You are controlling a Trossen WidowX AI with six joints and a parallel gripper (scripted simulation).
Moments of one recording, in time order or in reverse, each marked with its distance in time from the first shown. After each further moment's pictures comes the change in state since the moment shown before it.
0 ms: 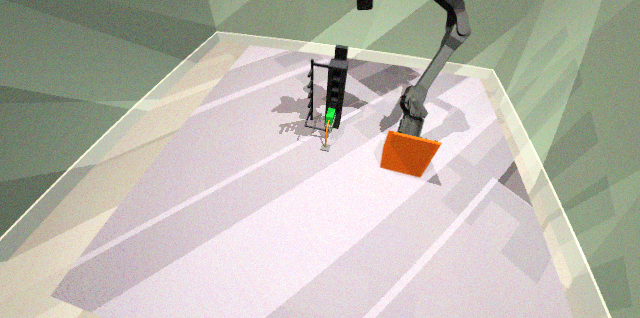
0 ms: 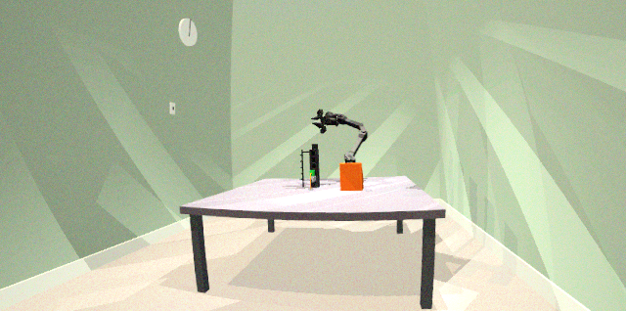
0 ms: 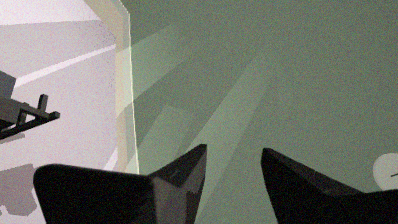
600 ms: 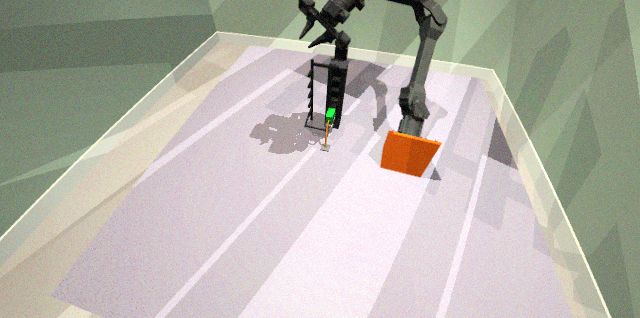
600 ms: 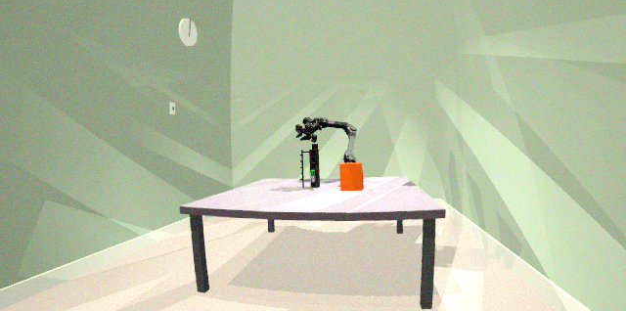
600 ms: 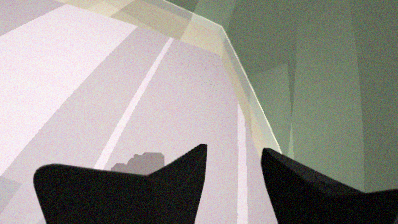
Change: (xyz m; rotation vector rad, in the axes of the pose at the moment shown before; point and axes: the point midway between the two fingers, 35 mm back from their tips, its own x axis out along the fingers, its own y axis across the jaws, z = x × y) arm 0.155 0.144 0.039 0.528 0.074 0.573
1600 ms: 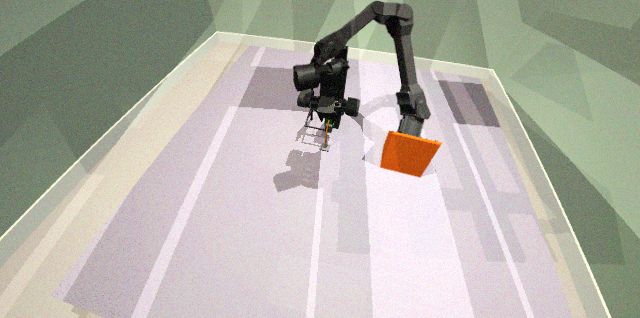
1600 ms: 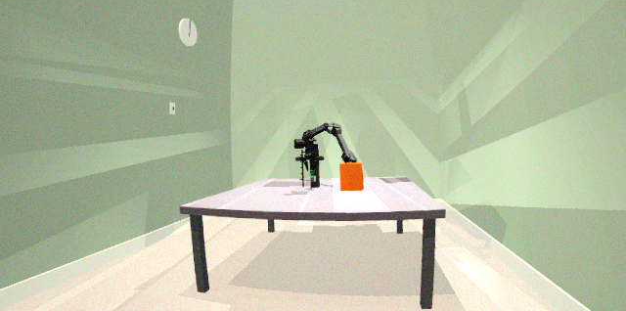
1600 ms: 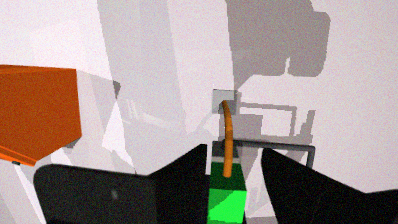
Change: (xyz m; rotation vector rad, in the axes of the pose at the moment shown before) arm 0.124 0.197 -0.067 -0.001 0.875 0.633
